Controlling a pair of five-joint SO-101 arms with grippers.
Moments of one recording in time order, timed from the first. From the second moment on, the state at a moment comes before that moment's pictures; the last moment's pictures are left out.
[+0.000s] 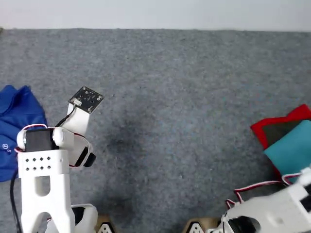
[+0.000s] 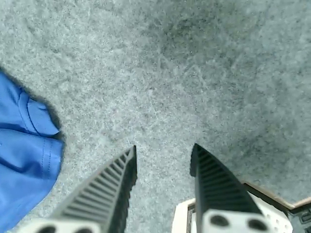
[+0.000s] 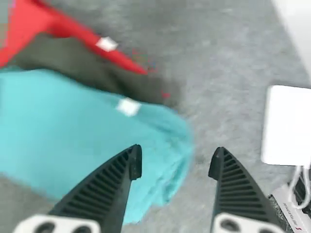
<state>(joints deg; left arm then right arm) -9.6 -38.2 32.6 99.0 -27.7 57.2 18.1 -44.5 100.0 30.7</state>
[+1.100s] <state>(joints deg) -61.5 6.7 -0.5 88.4 -31.5 0.7 8.1 -11.6 100.4 11.5</state>
